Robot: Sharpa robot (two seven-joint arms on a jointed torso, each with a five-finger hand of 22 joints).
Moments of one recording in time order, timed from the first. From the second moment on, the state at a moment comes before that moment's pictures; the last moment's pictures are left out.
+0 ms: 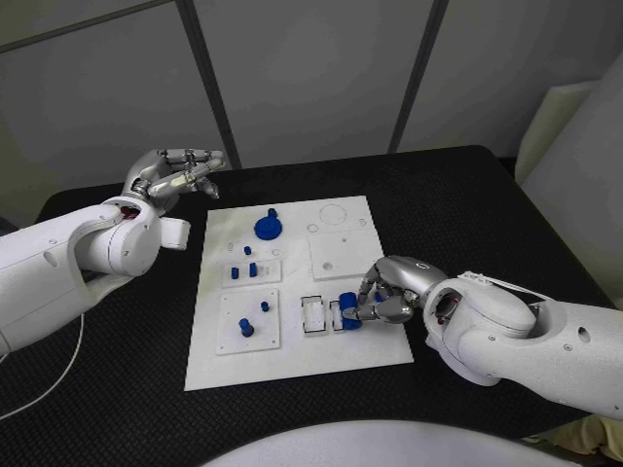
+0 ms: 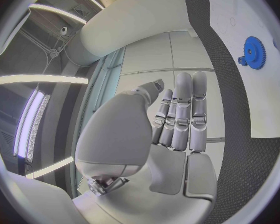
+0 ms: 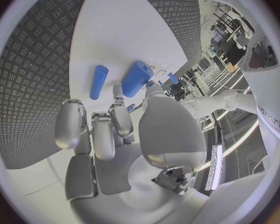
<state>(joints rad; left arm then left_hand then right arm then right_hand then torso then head) 1.11 -0.82 0.11 1.30 -0.15 -0.26 0.35 1.44 -0.16 0.47 0.08 0.14 1.00 0.21 0.12 0.07 0.99 0.14 0.25 0.07 1.20 0.04 0.92 0.32 0.19 1.10 0.13 0.62 0.91 0.89 -0.98 0.04 1.90 -1.59 -0.33 -0.54 1.16 -0.11 -0.15 0.30 0.36 1.02 0.11 0.28 0.22 1.40 0.02 1.29 1.28 1.47 -0.04 1.52 1.31 0.08 1.37 0.07 1.37 1.26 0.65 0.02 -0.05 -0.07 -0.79</state>
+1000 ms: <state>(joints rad) 1.11 -0.82 0.11 1.31 -0.15 -0.26 0.35 1.44 -0.16 0.47 0.08 0.14 0.99 0.20 0.12 0.07 0.98 0.13 0.25 0.07 1.20 0.04 0.92 0.32 0.19 1.10 0.13 0.62 0.91 0.89 -0.94 0.05 1.90 -1.65 -0.28 -0.58 1.34 -0.09 -0.14 0.25 0.49 1.01 0.10 0.33 0.26 1.41 0.01 1.30 1.31 1.46 -0.05 1.53 1.31 0.09 1.38 0.06 1.37 1.27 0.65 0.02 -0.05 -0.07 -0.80</state>
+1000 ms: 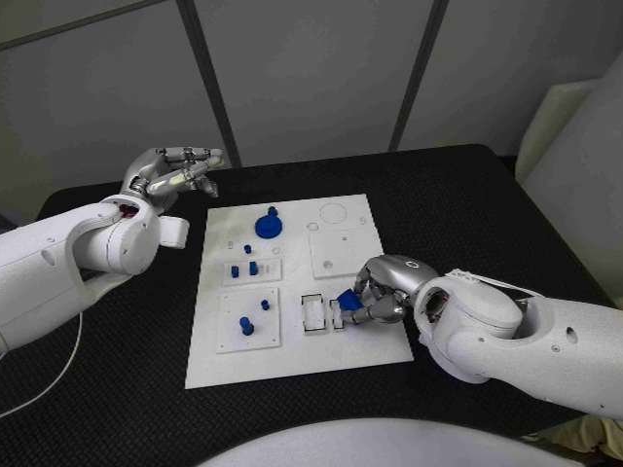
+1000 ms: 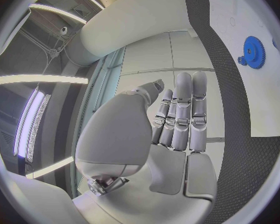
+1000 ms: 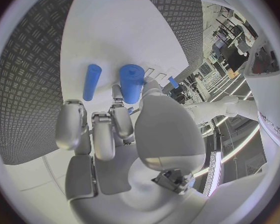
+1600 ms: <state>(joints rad) 1.11 -0.82 0.11 1.30 -0.15 -0.25 0.35 1.44 -0.16 0.47 0.08 0.14 0.99 0.20 0.12 0.07 0.98 0.13 0.25 0.07 1.20 0.04 0.92 0.32 0.19 1.10 0.13 0.62 0.91 0.88 -0.98 0.04 1.95 -1.57 -0.41 -0.59 1.28 -0.04 -0.15 0.29 0.56 1.02 0.10 0.35 0.28 1.44 0.00 1.33 1.31 1.47 -0.06 1.54 1.31 0.09 1.39 0.05 1.39 1.30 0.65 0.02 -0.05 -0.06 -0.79</state>
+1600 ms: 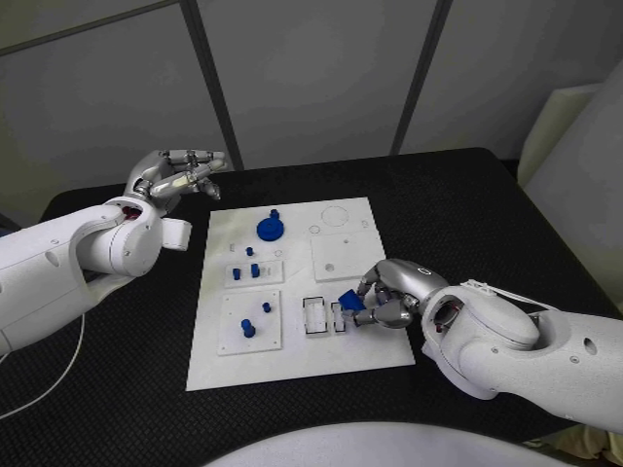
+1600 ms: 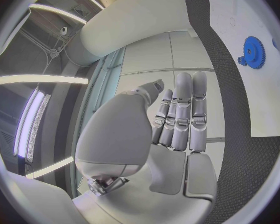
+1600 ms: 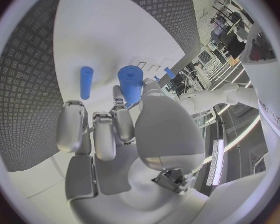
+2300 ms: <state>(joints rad) 1.11 -0.82 0.11 1.31 -0.15 -0.25 0.35 1.44 -0.16 0.47 0.08 0.14 0.99 0.20 0.12 0.07 0.98 0.13 0.25 0.07 1.20 0.04 0.92 0.32 0.19 1.10 0.13 0.62 0.91 0.88 -0.89 0.04 1.92 -1.52 -0.43 -0.59 1.21 -0.01 -0.19 0.29 0.49 1.04 0.08 0.38 0.33 1.45 -0.02 1.34 1.31 1.47 -0.07 1.54 1.31 0.07 1.40 0.04 1.39 1.30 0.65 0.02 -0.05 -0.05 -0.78</state>
